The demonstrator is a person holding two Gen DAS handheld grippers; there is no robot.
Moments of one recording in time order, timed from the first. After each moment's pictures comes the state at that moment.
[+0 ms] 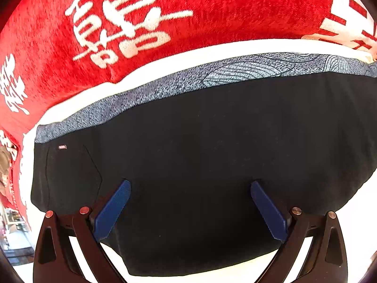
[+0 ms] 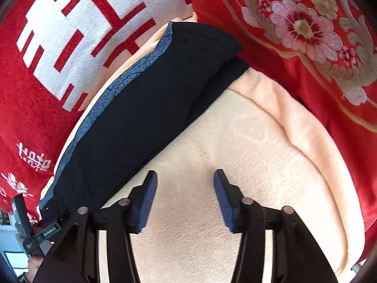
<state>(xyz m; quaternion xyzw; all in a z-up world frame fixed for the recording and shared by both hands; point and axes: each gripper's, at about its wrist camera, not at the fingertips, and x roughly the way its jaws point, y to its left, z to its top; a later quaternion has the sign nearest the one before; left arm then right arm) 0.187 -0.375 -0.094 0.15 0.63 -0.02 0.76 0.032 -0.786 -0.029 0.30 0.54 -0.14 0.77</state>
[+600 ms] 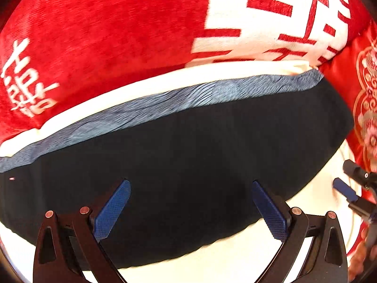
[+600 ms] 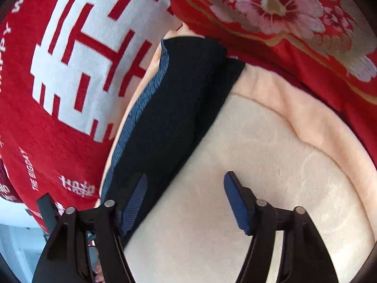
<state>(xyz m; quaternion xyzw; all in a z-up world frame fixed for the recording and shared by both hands) 0.196 -0.529 -0.067 0.08 0.61 -0.15 0.78 0.027 -0.822 -0.039 0.47 0.46 -0.09 0.75</state>
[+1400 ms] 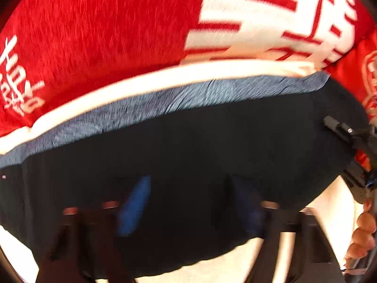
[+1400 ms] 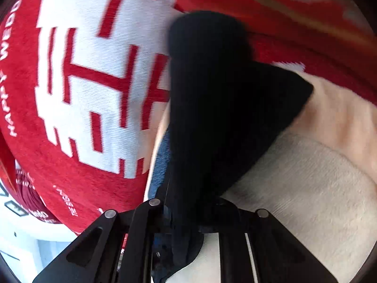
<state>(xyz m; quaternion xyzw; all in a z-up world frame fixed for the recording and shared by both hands) 0.215 -0.538 -0.088 0.06 0.60 -0.15 0.78 0.088 -0.835 -0.064 0.56 0.39 -0.01 0.73</state>
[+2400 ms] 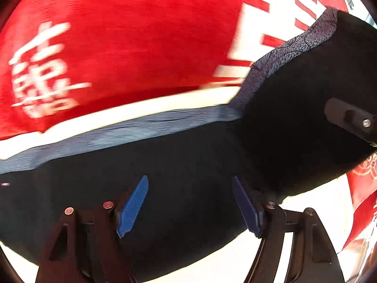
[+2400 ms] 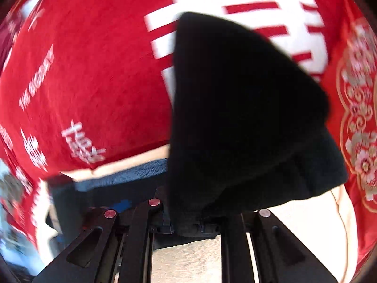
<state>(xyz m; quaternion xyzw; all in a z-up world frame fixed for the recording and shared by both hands) 0.191 -0.437 -0.049 0.02 0.55 -0.20 0.81 0.134 -0.612 0.074 0.14 0.47 -0.04 0.87</state>
